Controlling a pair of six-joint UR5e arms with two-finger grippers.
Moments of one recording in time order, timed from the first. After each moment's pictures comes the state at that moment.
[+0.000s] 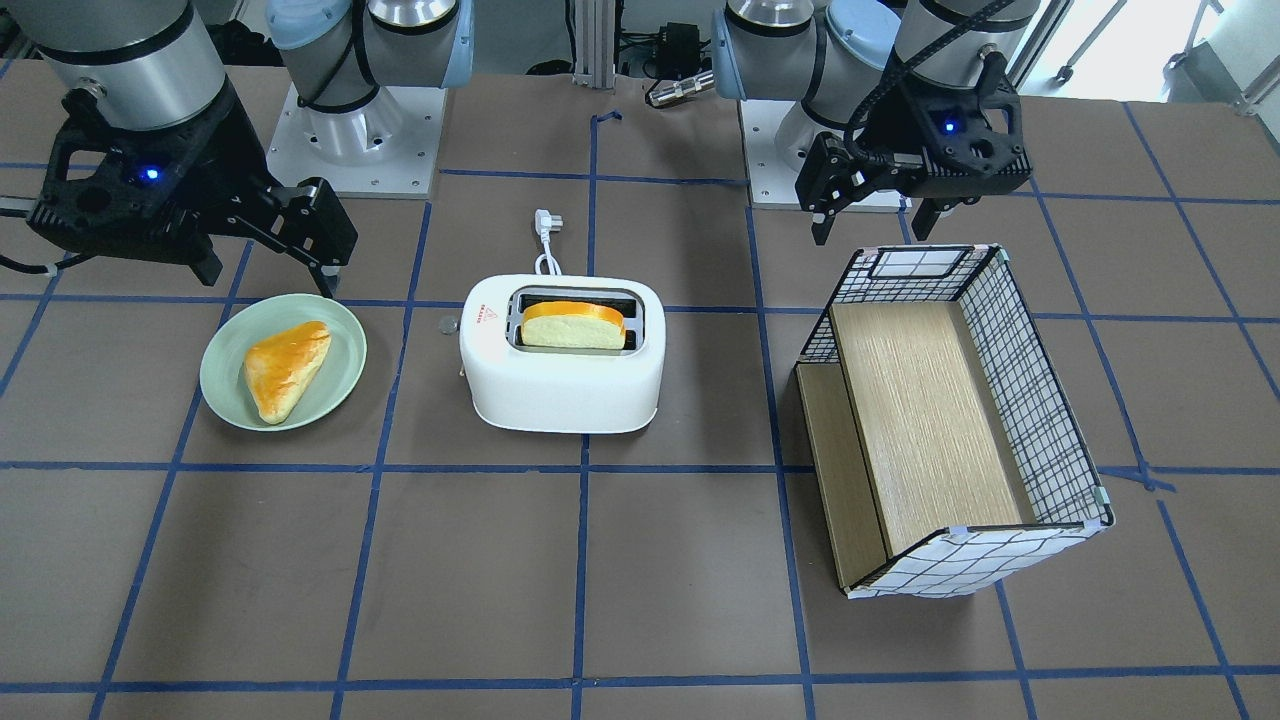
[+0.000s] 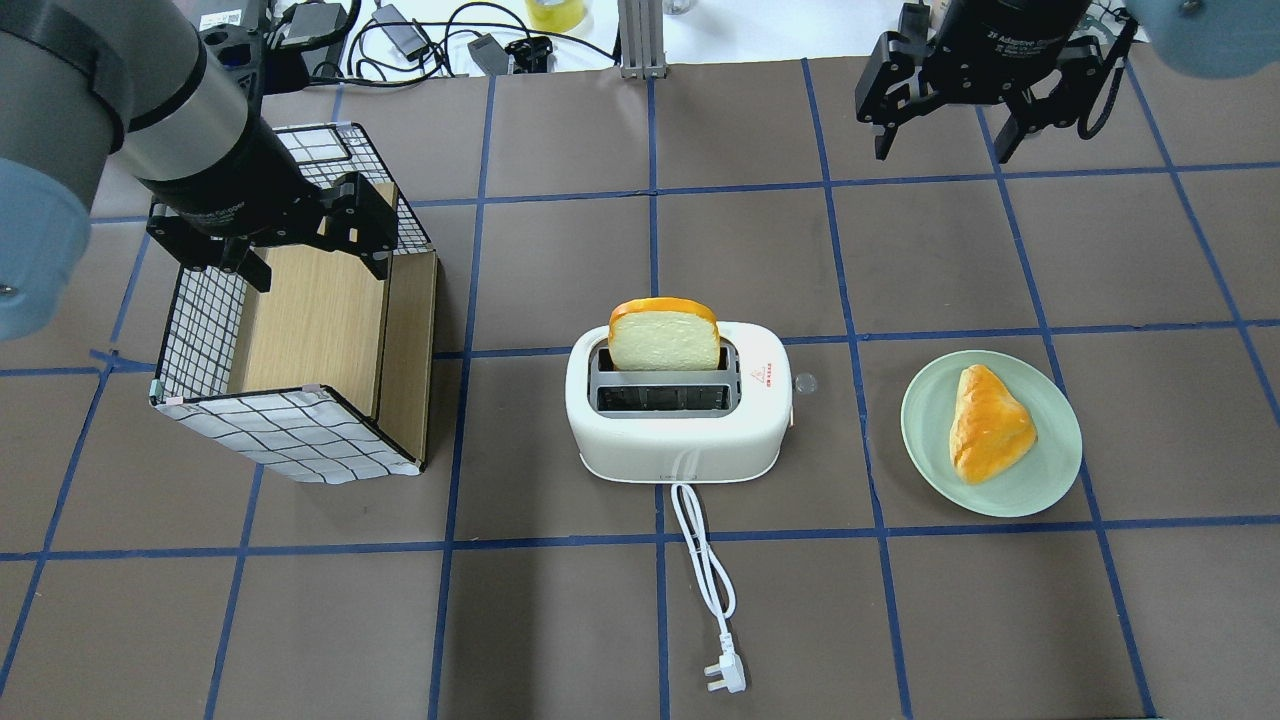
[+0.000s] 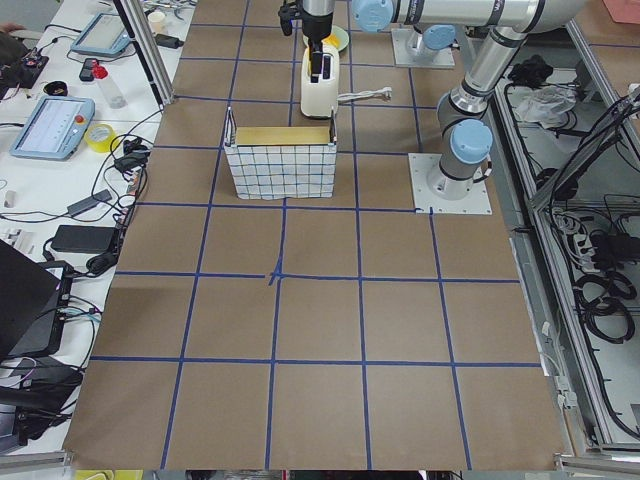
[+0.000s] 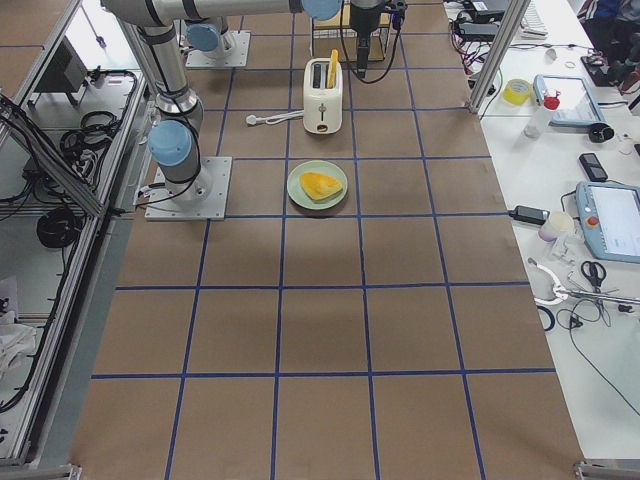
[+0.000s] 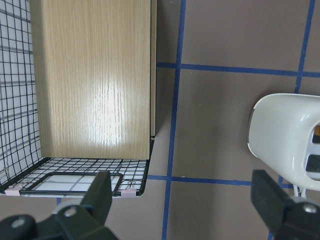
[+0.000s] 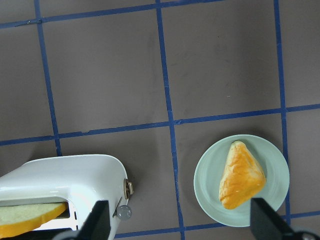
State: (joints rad) left arm -1.57 -1.47 -1.67 -1.51 1.59 -0.08; right arm 1.58 -1.48 1.42 -1.55 -1.58 0.12
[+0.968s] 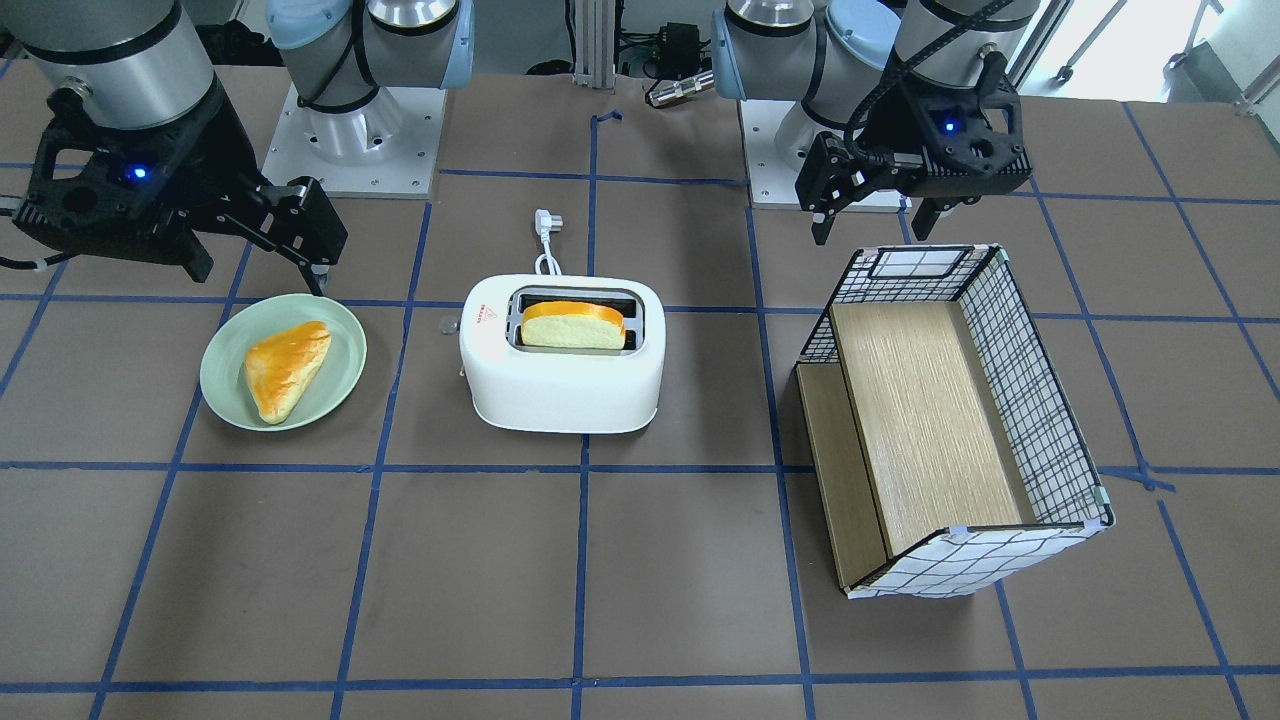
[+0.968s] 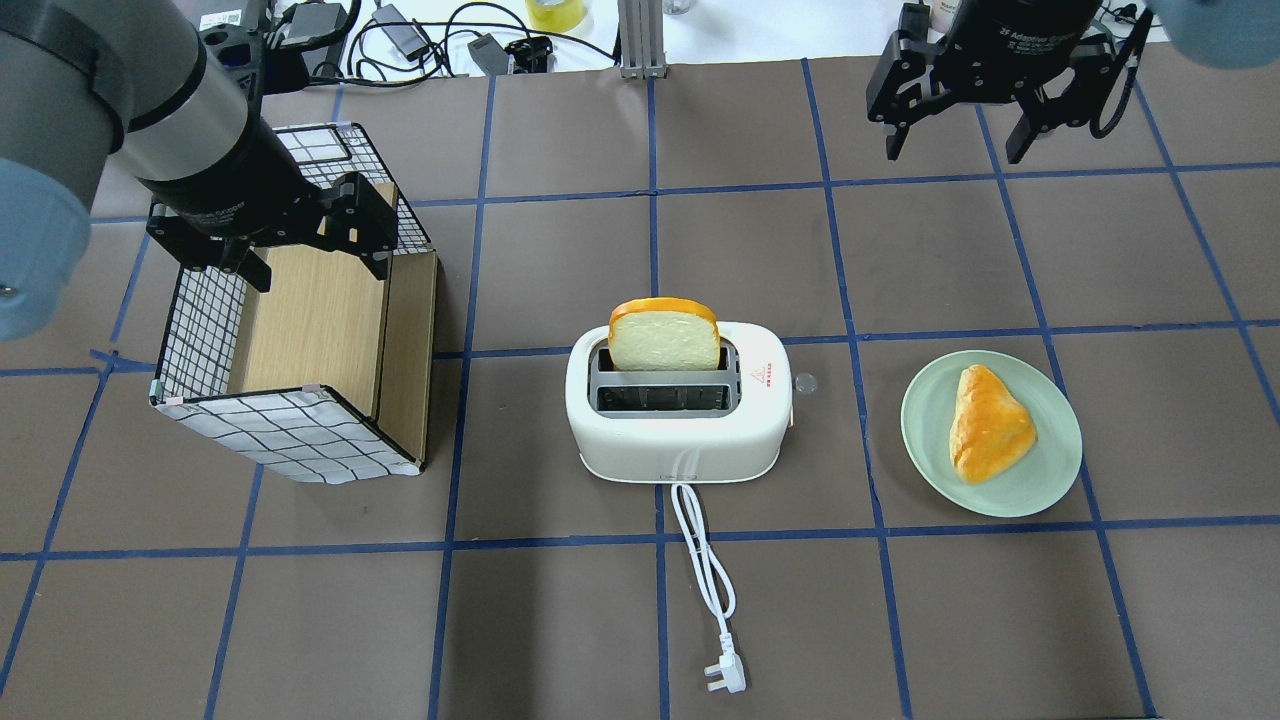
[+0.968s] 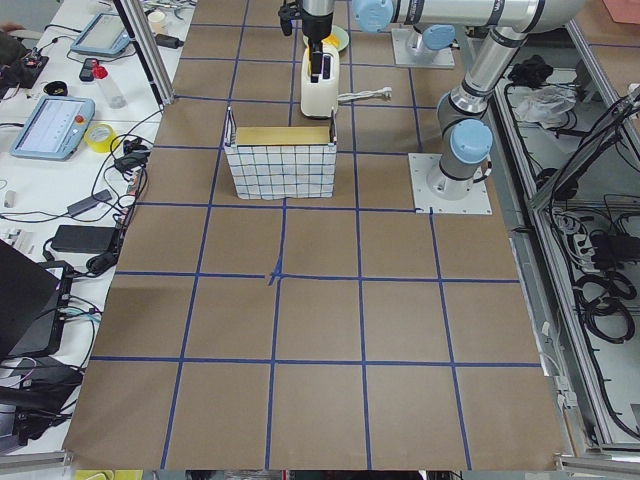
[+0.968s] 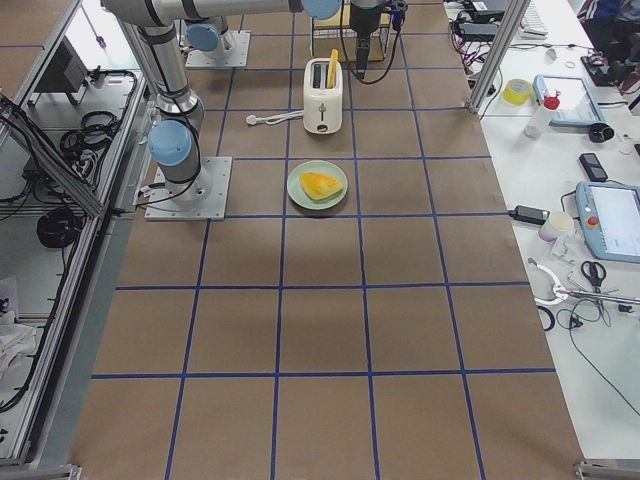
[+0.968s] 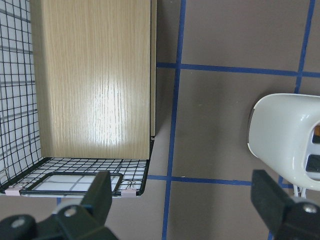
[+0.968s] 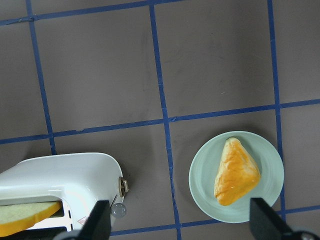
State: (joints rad) left arm -1.57 -1.47 -1.67 -1.51 1.59 -0.08; right arm 1.57 -1.48 1.41 -1.54 -1.58 0.11
